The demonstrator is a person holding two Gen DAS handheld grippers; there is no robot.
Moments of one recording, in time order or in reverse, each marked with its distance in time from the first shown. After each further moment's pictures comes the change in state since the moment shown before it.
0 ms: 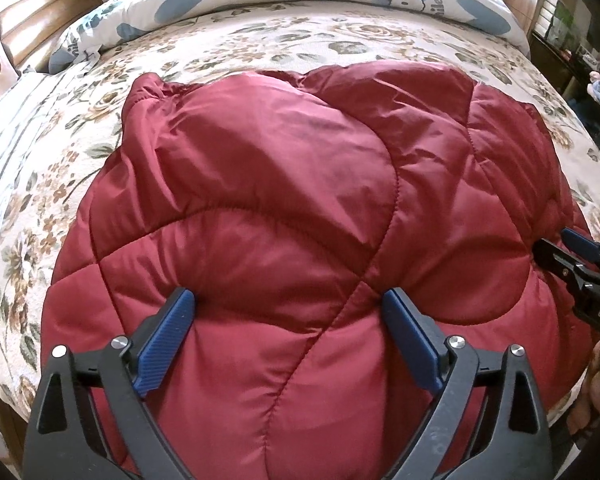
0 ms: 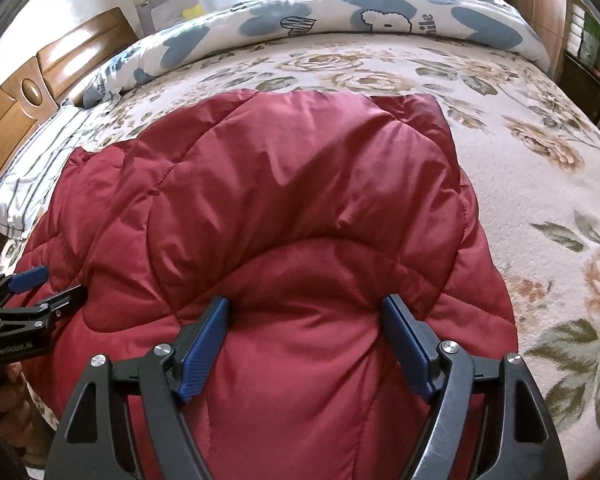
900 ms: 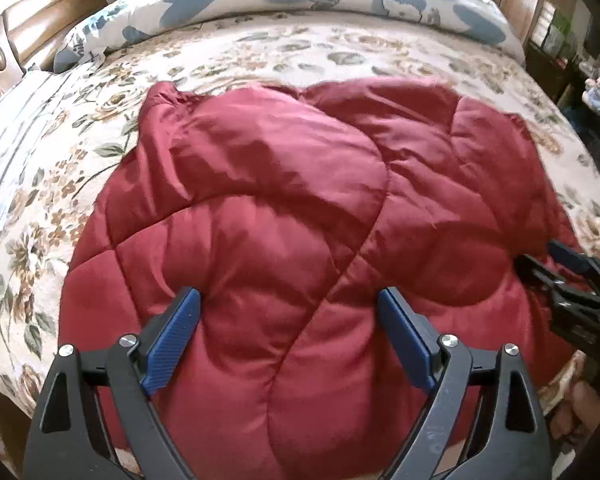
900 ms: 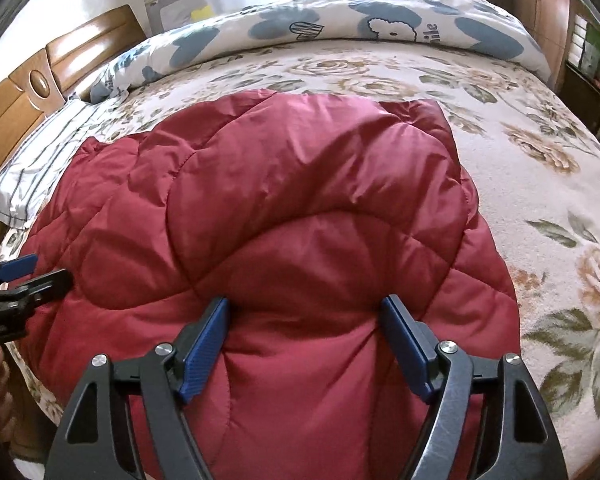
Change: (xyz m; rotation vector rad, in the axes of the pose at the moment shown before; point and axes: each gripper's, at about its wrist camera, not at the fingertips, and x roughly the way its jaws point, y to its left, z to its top) left arm -0.016 0.002 -0.009 -0.012 -0.015 -0.010; right arm -0.013 0.013 -0.017 -0.022 -0.021 -0.008
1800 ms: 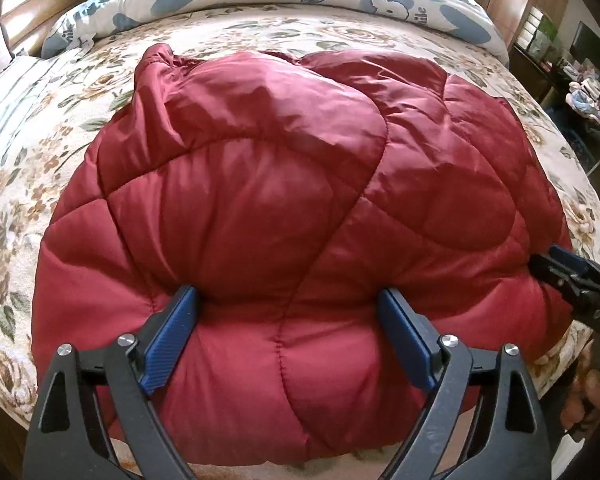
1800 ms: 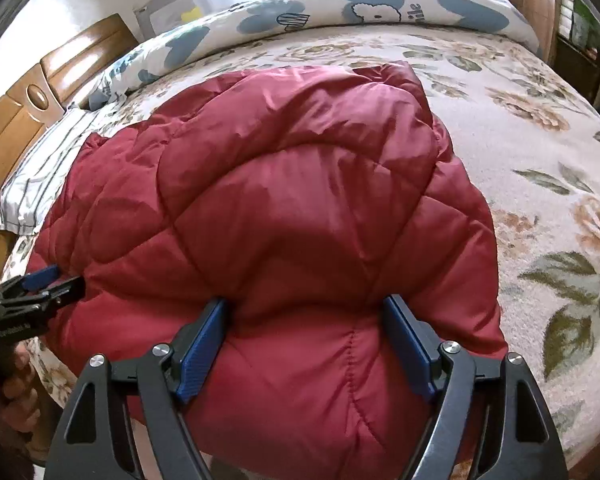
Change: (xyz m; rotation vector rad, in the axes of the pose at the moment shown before) left arm 0.000 0.010 -0.033 -0.011 -0.009 -0.097; right arm -0.019 -0.015 -0.029 0.065 0.026 0.034
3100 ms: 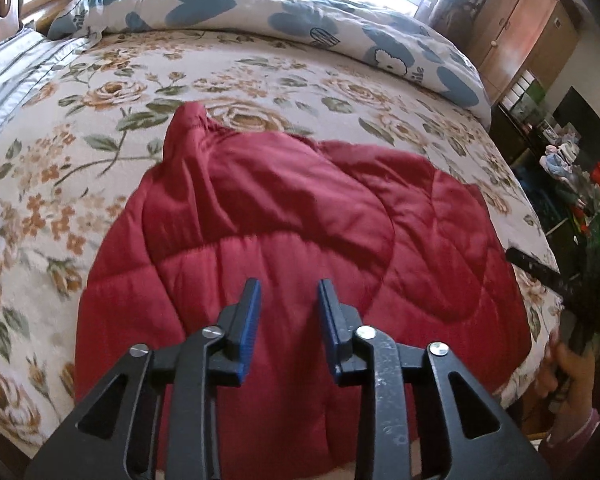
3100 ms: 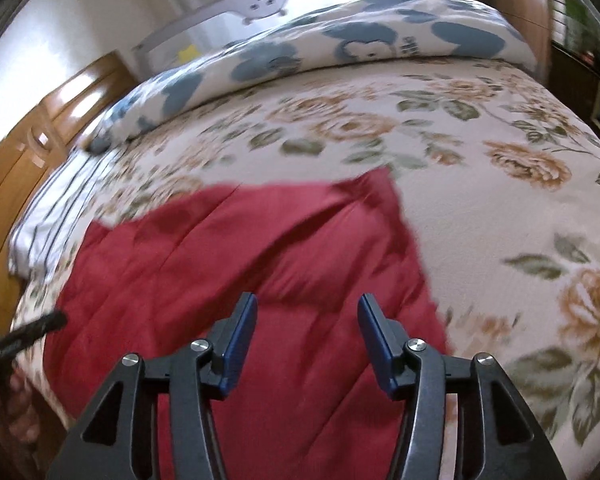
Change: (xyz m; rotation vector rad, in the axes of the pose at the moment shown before) left arm -0.041 0.051 0.033 -0.128 -0.091 -0.168; right arm -0.018 -0.015 0.070 0.005 -0.083 0.062
